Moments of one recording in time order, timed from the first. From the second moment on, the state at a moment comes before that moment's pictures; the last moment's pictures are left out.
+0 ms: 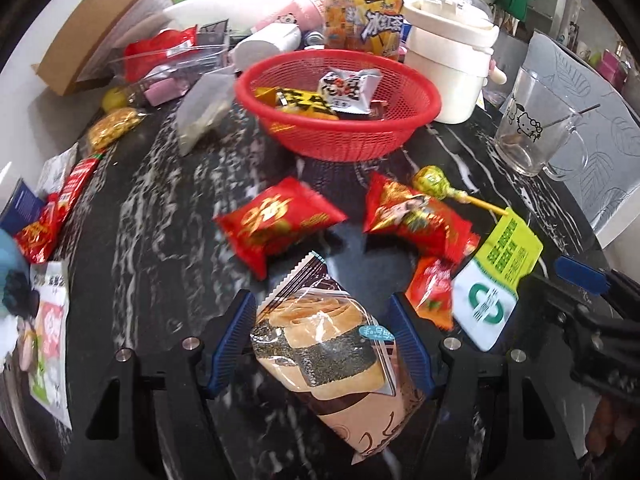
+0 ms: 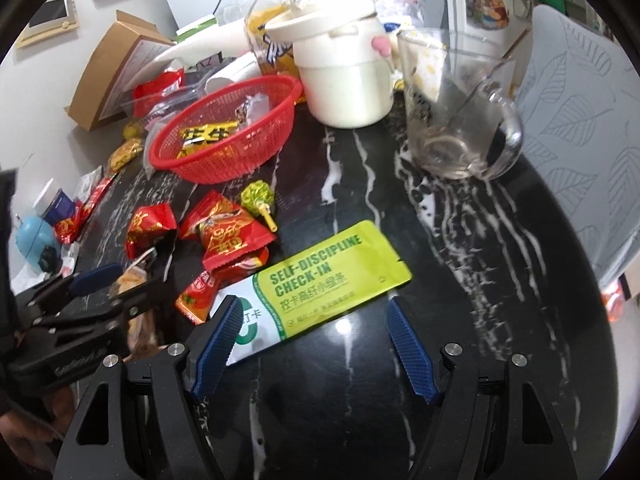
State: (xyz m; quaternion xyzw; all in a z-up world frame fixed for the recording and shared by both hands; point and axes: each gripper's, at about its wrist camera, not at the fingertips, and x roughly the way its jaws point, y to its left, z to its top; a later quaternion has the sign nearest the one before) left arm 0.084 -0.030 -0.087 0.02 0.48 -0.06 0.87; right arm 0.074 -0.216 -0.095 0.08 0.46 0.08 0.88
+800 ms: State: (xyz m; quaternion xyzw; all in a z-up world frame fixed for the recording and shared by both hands) left arm 0.065 0.010 -0.083 -0.04 0.48 -0.08 0.87; right arm 0.099 -0.167 -0.115 -0.03 0.45 0.04 0.89
